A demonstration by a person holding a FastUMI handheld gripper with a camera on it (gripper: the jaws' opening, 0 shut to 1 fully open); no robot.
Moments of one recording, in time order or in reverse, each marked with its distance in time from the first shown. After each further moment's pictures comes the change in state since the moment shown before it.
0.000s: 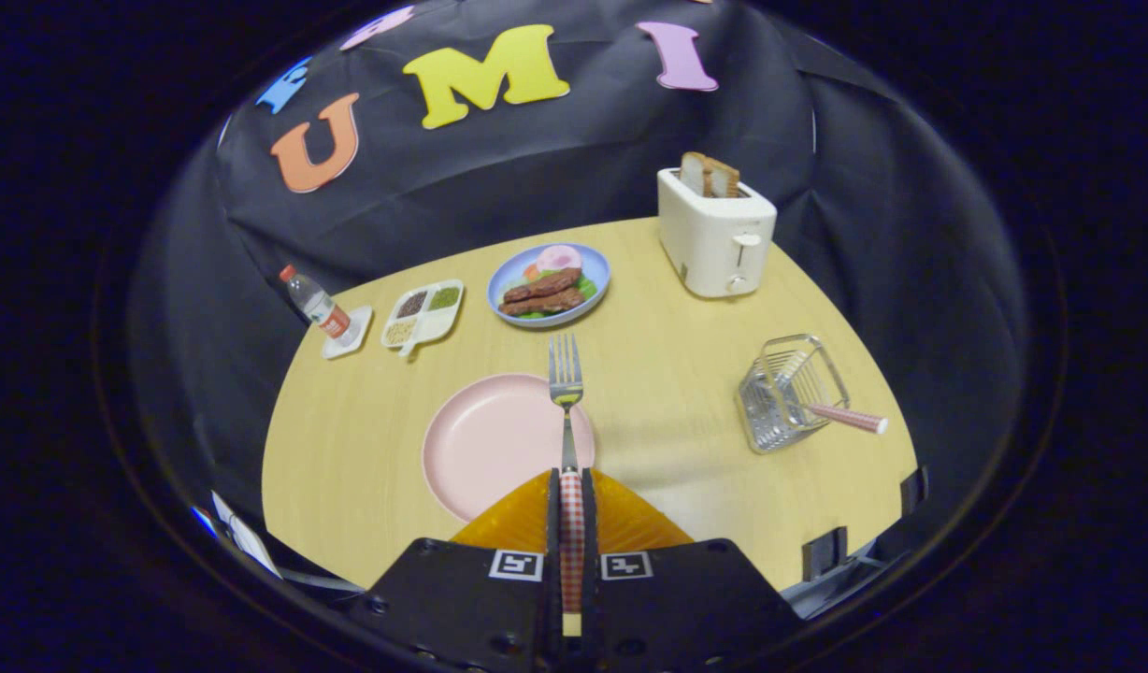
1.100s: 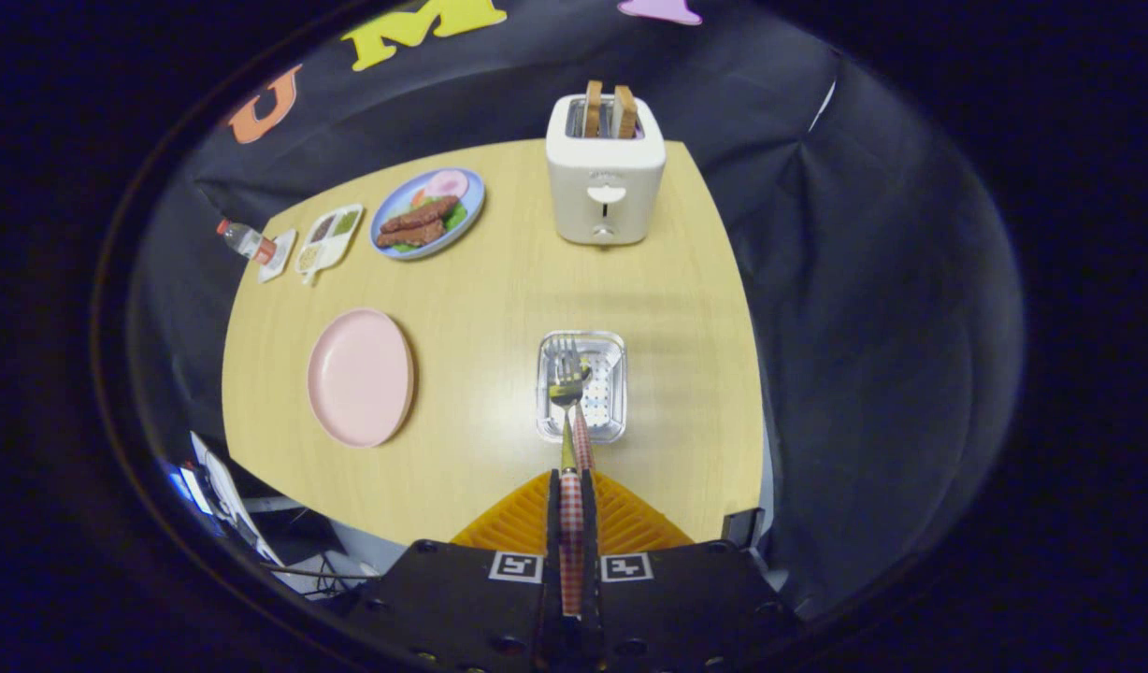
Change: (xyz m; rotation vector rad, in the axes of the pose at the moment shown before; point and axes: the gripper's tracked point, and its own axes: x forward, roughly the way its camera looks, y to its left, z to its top) arm -0.018 -0.181 0.041 -0.134 0.502 -0.096
